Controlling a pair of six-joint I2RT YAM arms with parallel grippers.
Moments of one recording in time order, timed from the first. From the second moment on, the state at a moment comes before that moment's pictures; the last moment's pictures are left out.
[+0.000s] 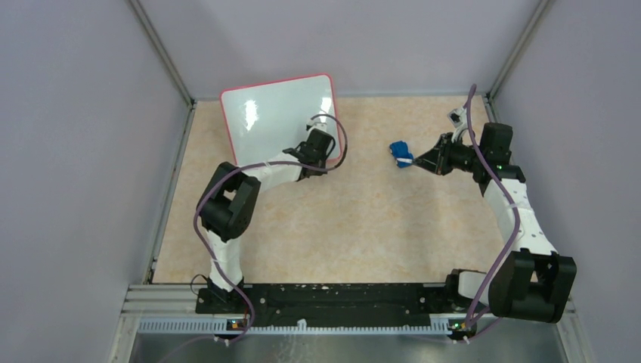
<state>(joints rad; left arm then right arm) -0.56 1.94 1.30 -0.20 -0.31 -0.37 -0.12 1.21 0.94 -0.33 -0.92 0.04</state>
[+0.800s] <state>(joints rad) -0.75 1.98 1.37 -0.23 -0.04 -0.42 -0.12 1.18 0.94 -0.33 -0.92 0.04</state>
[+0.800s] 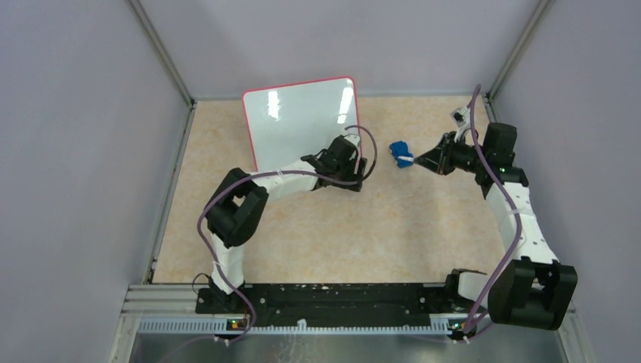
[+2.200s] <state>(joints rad) -0.52 1.73 1.20 -0.75 0.02 2.00 -0.15 1.16 0.94 -0.33 -0.99 0.04</state>
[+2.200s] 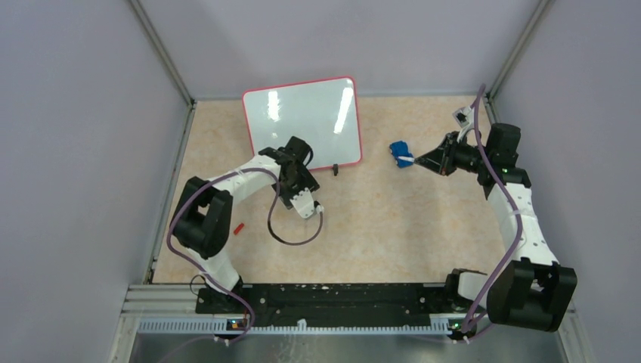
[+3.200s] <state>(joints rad) -0.55 1.85 1.15 -0.56 -0.11 2.09 -0.15 1.18 0.94 -0.34 -1.00 0.03</state>
